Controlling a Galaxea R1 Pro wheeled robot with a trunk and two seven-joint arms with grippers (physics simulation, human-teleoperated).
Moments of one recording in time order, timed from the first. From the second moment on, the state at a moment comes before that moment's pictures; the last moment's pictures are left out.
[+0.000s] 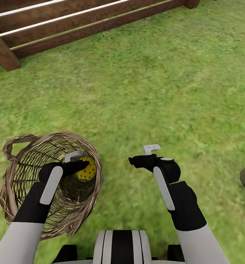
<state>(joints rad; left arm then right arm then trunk) -0.66 0.07 -0.04 -1.40 0.63 0.94 0.37 -0.67 0.13 0.25 -1.58 -0.19 1.04 -0.13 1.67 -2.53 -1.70</state>
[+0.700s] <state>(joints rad) -0.66 0.07 -0.04 -1.41 0.64 0.93 0.37 -0.67 0.13 0.25 -1.59 -0.19 1.04 -0.13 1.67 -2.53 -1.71</state>
